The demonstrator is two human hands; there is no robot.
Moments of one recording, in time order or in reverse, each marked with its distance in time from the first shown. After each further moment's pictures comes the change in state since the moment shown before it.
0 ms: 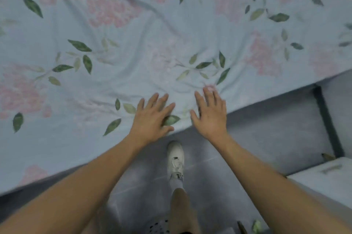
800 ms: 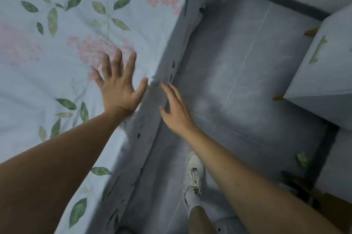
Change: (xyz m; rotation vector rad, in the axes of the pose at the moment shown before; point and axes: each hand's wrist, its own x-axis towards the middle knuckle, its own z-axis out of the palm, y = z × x) left_hand 0.311 0.261 0.037 0.197 0.123 0.306; right_hand -0.009 0.241 0.074 1.115 0.313 0.504
